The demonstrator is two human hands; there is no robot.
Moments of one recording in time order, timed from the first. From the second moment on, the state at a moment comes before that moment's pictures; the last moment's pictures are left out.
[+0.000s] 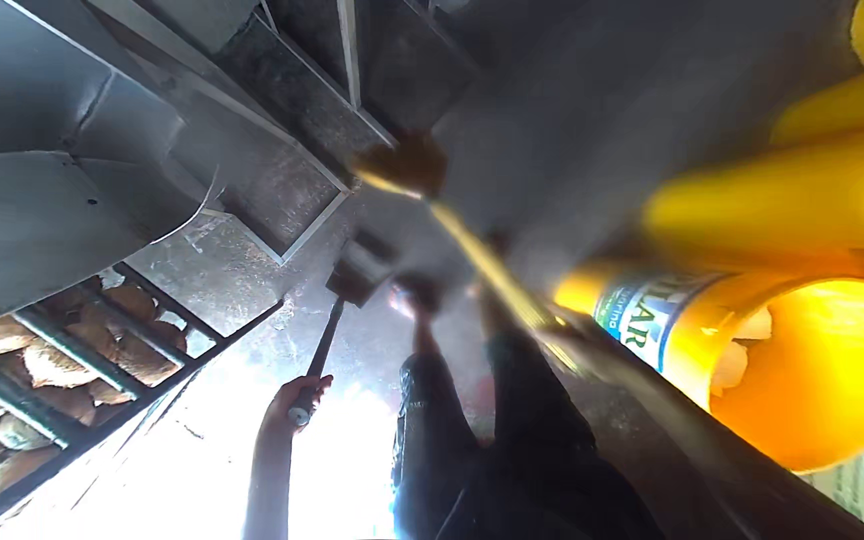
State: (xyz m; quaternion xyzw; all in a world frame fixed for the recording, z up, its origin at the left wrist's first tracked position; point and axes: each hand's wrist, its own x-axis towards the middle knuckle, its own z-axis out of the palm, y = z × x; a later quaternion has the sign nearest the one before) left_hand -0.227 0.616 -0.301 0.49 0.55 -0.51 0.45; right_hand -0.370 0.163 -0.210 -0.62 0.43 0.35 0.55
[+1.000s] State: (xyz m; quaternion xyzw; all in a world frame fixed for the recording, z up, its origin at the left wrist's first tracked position) left_hand -0.236 0.692 -0.338 0.50 0.57 -0.48 0.44; right_hand -0.394 0.335 -0.267 -0.48 0.43 0.56 0.51
